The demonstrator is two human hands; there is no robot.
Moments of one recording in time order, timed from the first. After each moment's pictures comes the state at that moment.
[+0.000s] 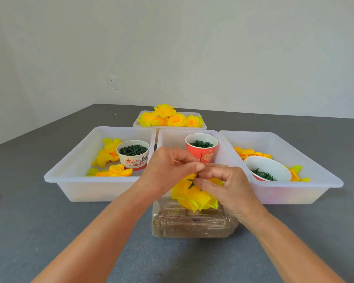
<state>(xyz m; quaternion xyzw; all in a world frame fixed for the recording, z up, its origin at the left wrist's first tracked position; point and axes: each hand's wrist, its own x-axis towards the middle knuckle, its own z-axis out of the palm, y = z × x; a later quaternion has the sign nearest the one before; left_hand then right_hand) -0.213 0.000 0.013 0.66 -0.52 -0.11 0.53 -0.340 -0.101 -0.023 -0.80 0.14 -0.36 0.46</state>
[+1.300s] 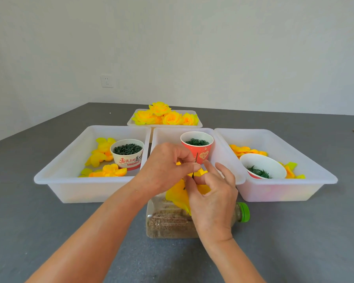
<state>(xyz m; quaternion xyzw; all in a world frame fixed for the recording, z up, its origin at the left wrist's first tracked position) -0.217 -0.007 0.021 0.68 -0.58 -0.04 0.45 -0.313 -0.056 -0.047 -0.73 0.34 -0.56 0.20</state>
